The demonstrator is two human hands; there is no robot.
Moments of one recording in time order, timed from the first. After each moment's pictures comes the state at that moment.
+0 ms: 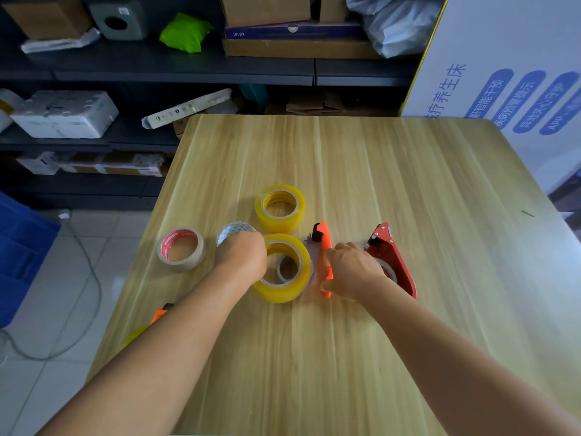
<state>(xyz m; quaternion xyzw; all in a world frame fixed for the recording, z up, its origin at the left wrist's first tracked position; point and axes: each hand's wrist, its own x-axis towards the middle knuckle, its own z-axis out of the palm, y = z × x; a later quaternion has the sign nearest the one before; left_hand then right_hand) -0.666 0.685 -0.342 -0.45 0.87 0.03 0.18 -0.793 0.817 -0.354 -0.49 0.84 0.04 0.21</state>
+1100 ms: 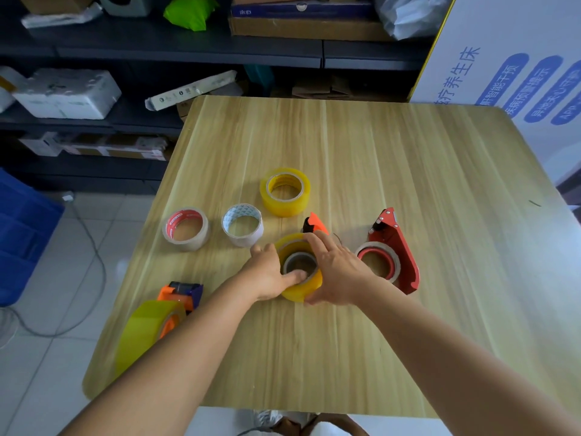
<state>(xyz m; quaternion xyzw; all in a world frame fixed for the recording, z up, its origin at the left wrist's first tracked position) -0.640 0.724 -0.367 -0.45 0.80 0.36 0.18 -0.765 0.826 -0.370 -0.55 0.79 -0.03 0.26</state>
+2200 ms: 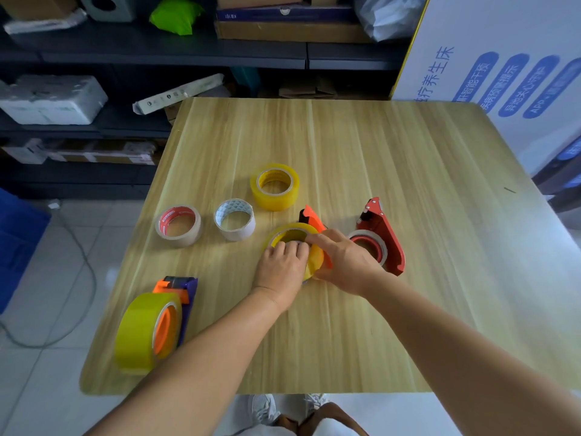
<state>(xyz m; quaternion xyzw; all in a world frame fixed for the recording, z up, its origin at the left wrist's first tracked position) -0.651 0.770 -0.400 -0.24 0.97 -0.02 -0.05 -0.772 0.857 -0.374 -0.52 0.82 -0.12 0.22</state>
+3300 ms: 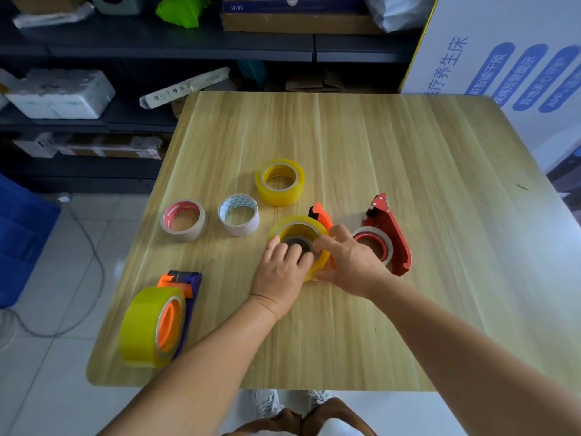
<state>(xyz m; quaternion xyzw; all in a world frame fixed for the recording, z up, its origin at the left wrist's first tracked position) -0.635 0.769 -0.422 -0.19 0.96 -0.08 -0.16 -0.767 0.862 -0.370 -0.54 0.81 -0.10 0.21</state>
